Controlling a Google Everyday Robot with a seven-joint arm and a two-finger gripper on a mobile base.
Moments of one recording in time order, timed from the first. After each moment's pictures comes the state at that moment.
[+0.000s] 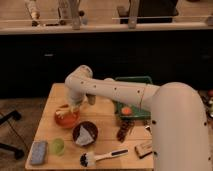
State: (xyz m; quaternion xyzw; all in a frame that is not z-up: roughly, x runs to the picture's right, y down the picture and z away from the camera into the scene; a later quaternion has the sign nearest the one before) arm -0.186 0.097 0.798 -0.25 -0.24 -0.20 0.92
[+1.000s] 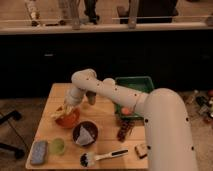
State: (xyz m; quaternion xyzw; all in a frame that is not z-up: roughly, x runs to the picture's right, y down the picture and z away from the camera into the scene) arm -0.225 0.113 0.823 -0.27 -0.39 -0.23 0.85
